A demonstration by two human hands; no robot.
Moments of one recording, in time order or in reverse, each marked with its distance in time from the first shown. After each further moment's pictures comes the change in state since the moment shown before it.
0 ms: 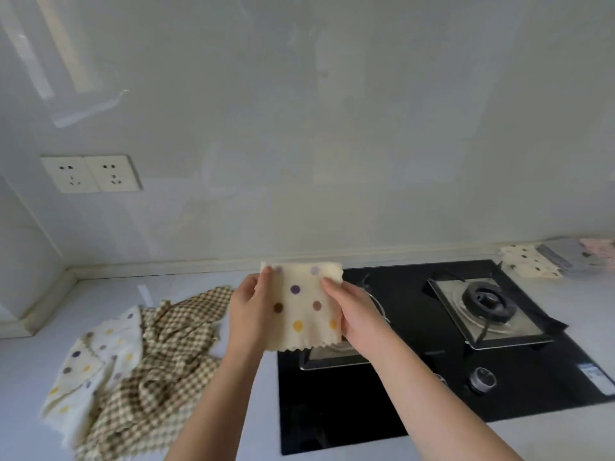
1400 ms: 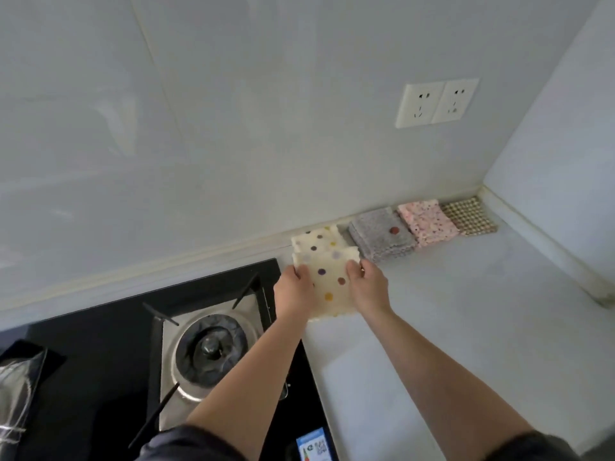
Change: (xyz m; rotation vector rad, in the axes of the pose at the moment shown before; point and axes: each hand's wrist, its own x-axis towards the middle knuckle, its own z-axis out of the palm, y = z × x) left_hand -0.042 -0.106 0.769 0.505 -0.261 -0.188; right_hand 0.122 -0.093 -0.712 -0.586 0.666 -0.012
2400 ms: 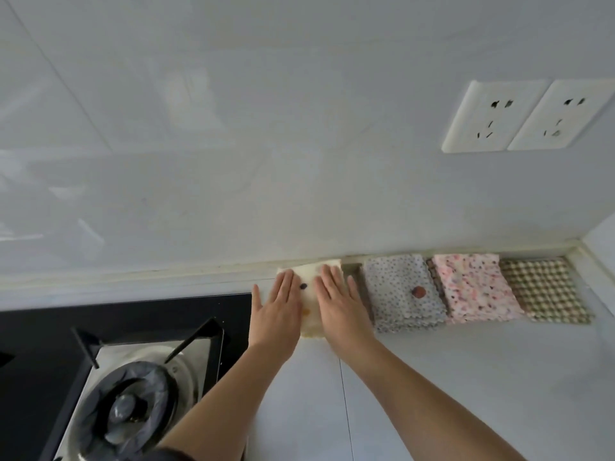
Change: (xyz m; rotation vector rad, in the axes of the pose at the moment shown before) left_hand 0.118 -0.029 0.082 1.137 0.024 0.310; right_hand 0.168 0.054 0.055 -0.842 -0.259 -0.896
